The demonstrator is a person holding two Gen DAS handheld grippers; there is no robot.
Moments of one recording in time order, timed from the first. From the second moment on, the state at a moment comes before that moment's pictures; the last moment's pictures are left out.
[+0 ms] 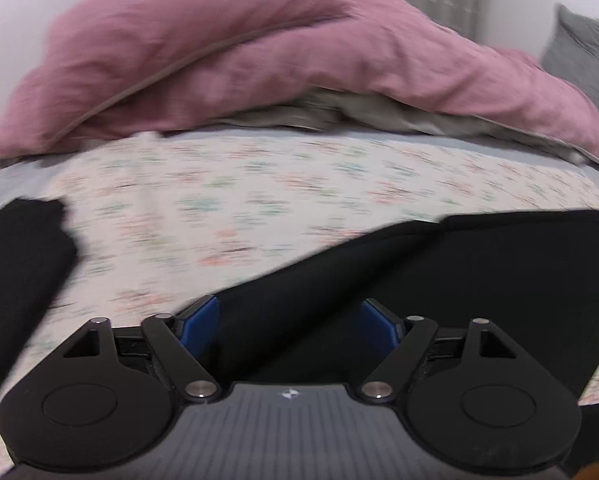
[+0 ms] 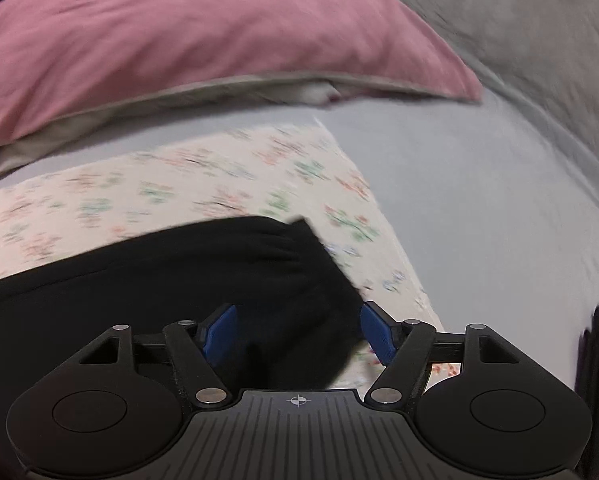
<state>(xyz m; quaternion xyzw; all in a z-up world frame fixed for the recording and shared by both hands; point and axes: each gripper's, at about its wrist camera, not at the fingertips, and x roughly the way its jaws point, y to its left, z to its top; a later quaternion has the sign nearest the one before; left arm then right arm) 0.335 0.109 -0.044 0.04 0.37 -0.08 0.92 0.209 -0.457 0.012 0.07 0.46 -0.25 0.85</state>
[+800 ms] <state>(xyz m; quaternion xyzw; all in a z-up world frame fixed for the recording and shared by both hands) 0.339 0.233 -0.068 -0.16 0.38 -0.05 0.91 0.243 -0.199 0.015 0.03 0.46 -0.04 0.88</state>
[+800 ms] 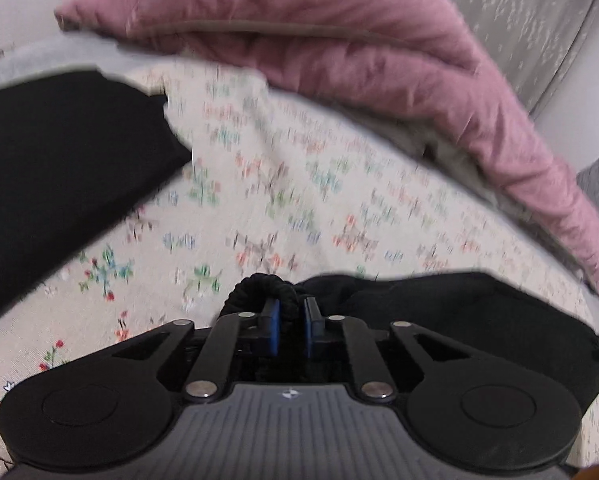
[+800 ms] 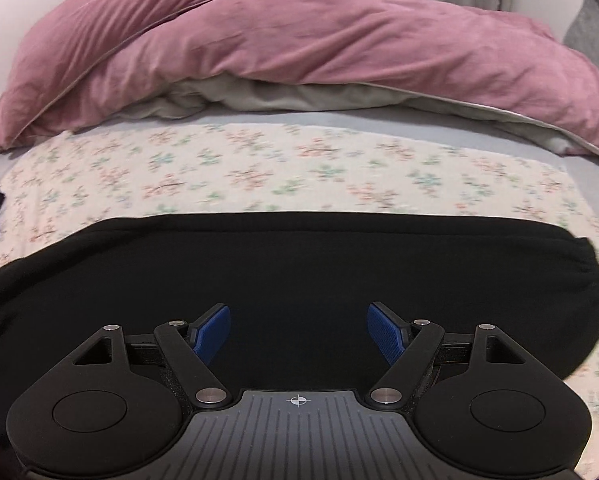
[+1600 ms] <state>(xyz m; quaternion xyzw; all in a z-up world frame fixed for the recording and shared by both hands) 0.252 0.191 -0.051 -0.14 0.35 0.05 0.92 0.287 -0.057 -0.005 -0.06 0.45 0.10 0.89</state>
